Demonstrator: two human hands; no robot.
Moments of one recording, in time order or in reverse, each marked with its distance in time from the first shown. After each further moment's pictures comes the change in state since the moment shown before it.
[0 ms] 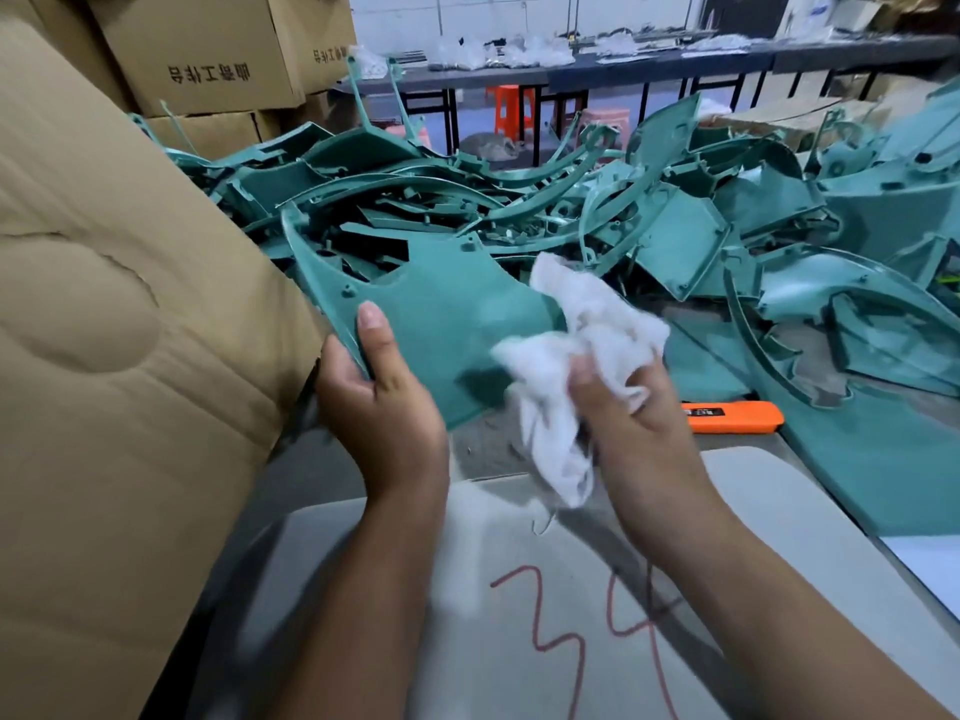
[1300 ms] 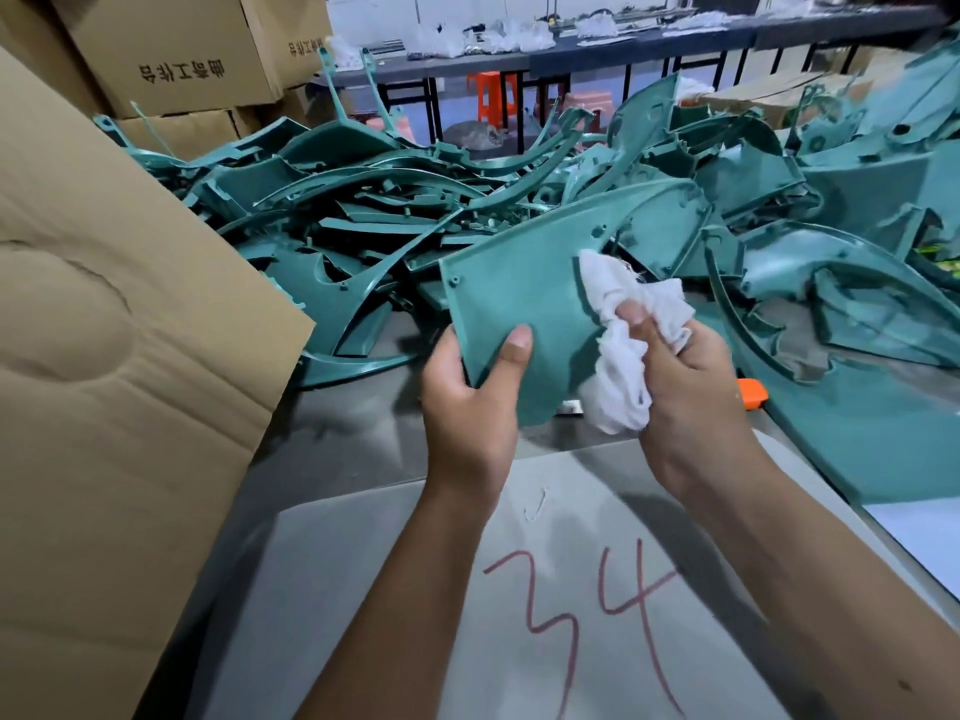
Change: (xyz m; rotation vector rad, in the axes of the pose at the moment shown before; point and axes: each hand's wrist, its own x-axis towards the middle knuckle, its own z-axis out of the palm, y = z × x) left_hand -0.043 -0.003 0.020 -0.263 -0.525 -0.387; right_hand 0.023 -0.015 -0.025 0.152 0.129 0.013
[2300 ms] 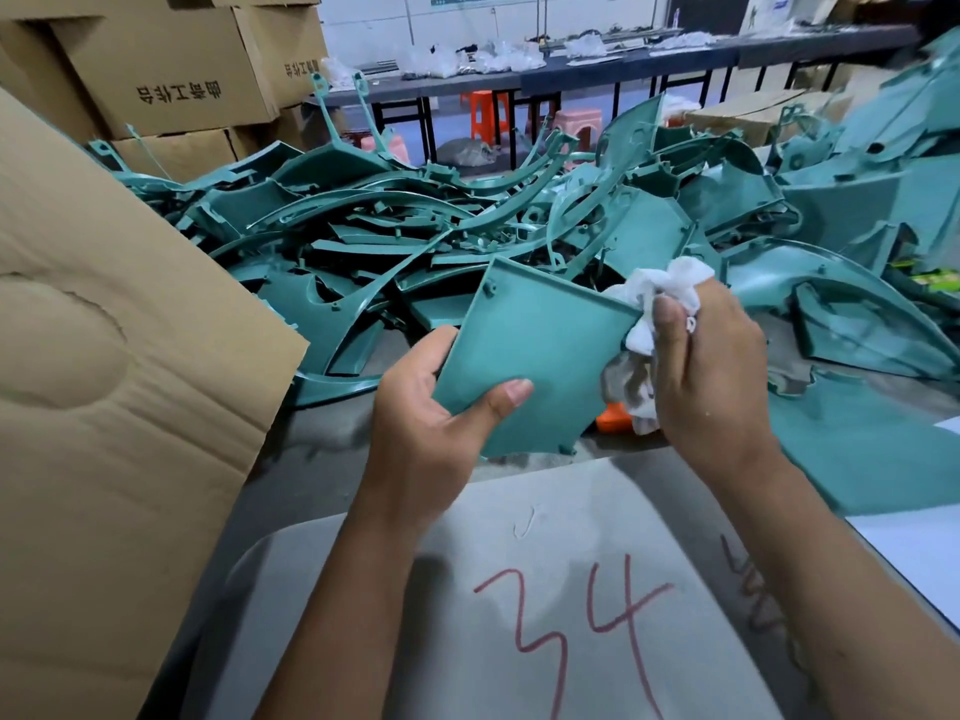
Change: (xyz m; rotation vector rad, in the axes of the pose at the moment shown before) left_hand 0.001 0.038 -0.033 0.245 -0.391 0.193; right_hand 0.026 -0.011 -0.043 -1.155 0.176 -0.729
